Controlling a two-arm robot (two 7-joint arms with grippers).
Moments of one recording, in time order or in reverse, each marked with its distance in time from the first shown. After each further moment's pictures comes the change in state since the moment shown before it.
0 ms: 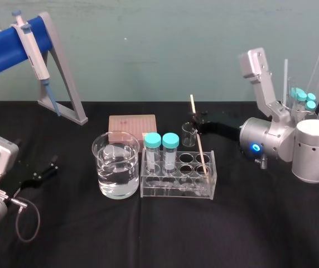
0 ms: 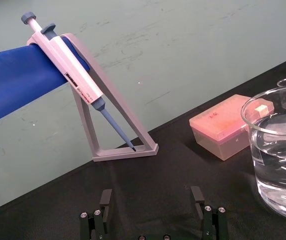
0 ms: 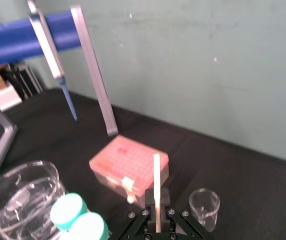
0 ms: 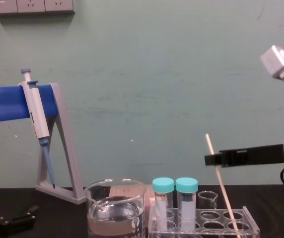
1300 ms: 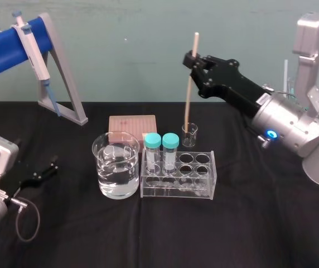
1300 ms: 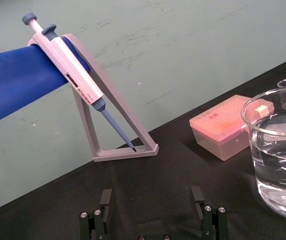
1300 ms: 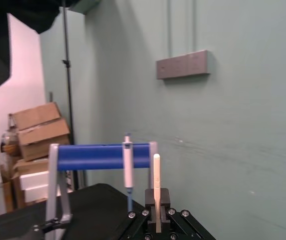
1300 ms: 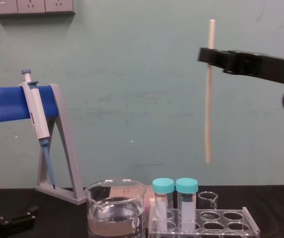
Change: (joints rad) left arm 0.000 0.000 0.000 0.000 0.000 0.000 0.000; right arm -0.161 0.061 0.097 -0.335 0.088 -0.350 0.084
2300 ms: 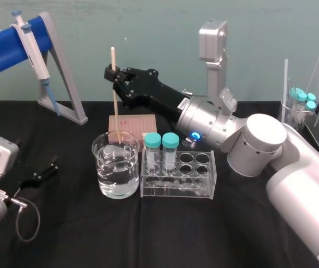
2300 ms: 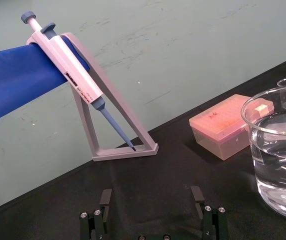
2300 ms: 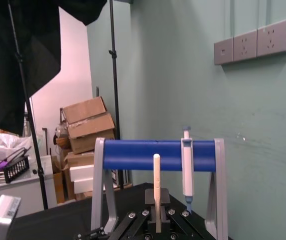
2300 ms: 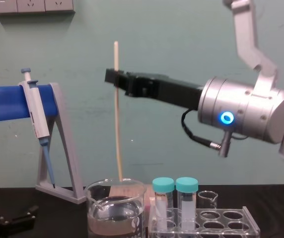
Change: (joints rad) left arm 0.000 0.000 0.000 0.000 0.000 0.000 0.000; right arm 0.203 -0.218 -0.207 0.321 -0.028 -0.090 0.103
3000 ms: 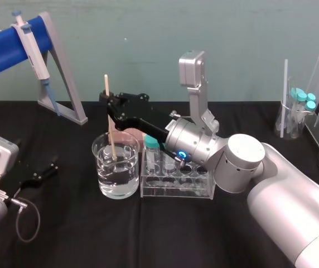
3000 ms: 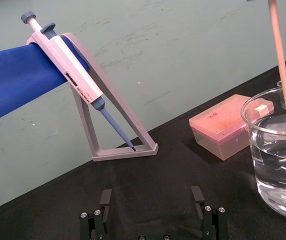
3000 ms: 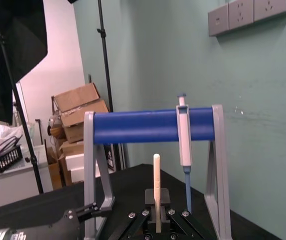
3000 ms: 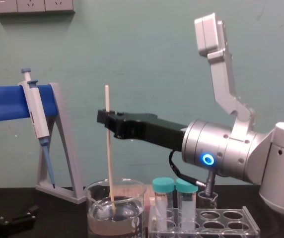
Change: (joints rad) left arm 0.000 0.000 0.000 0.000 0.000 0.000 0.000; right arm 0.002 -0.086 0.001 0.180 -0.056 -0.063 0.014
